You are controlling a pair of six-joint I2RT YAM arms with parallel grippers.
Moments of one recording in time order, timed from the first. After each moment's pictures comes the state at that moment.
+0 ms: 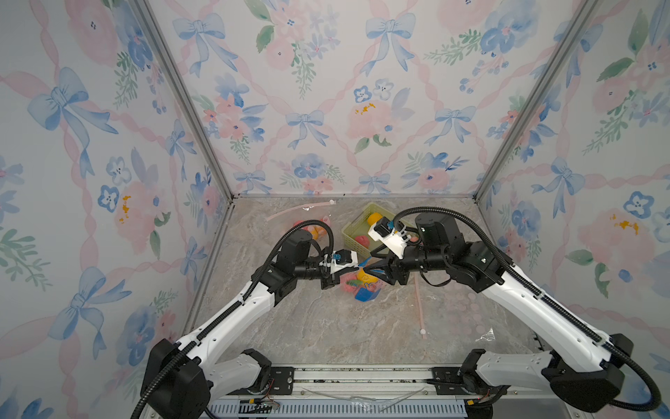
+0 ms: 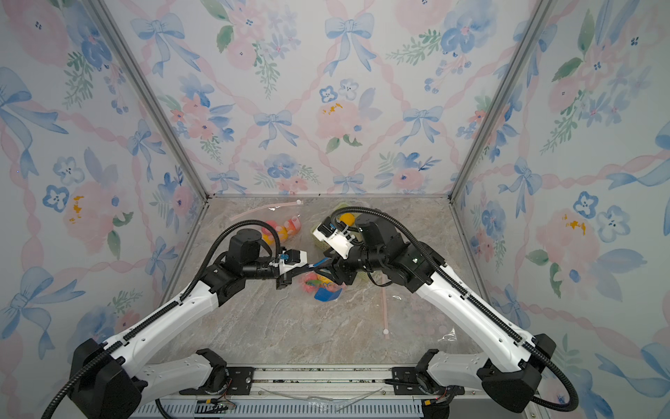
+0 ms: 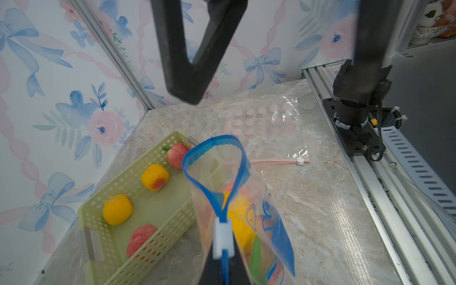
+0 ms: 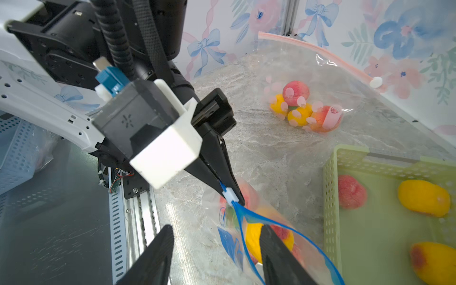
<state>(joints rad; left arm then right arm) -0.54 1.18 0.91 -0.23 0.78 0.68 0.79 1.27 1.43 -0.79 -0.41 -0.14</state>
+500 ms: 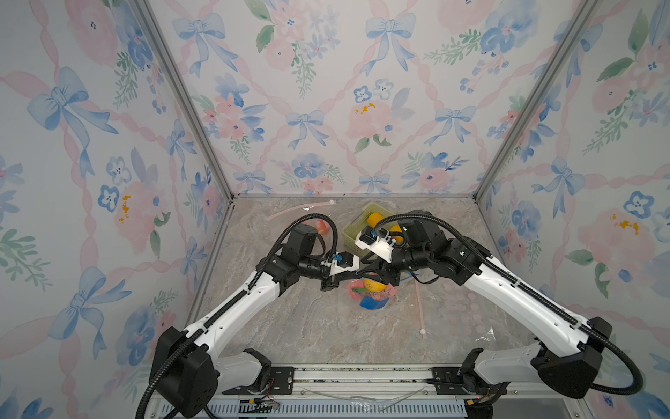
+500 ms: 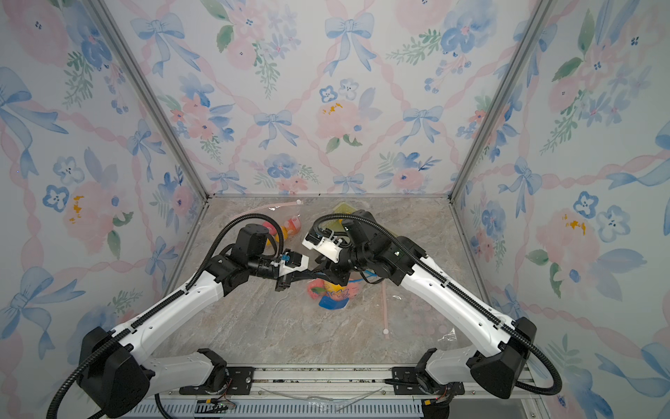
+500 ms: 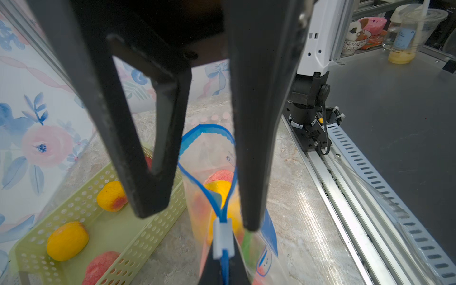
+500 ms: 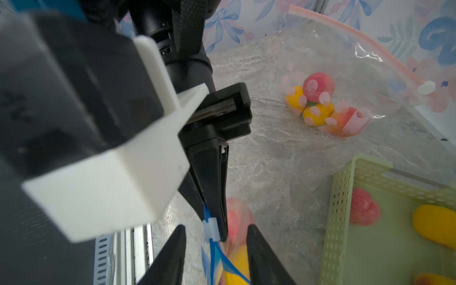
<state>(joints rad) -0.53 1.24 0.97 -0.38 0.93 0.78 0.80 1.35 1.43 -0.81 -0.44 -0.28</state>
